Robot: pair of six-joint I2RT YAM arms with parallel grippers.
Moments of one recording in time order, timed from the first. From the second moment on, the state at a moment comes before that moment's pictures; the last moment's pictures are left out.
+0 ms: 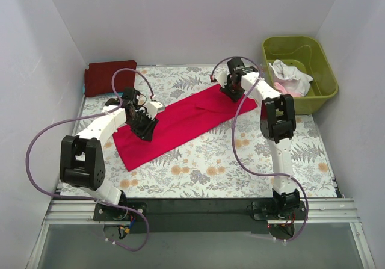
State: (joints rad) left arm -0.18 1.57 1.12 -0.84 0.39 0.51; right arm 0.32 2.34 2.00 -0.86 -0.05 -0.72
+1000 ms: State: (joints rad) left arm -0.73 1.63 0.94 -0.81 0.42 0.64; right arm 0.08 1.95 1.74 -0.98 -0.28 -0.48
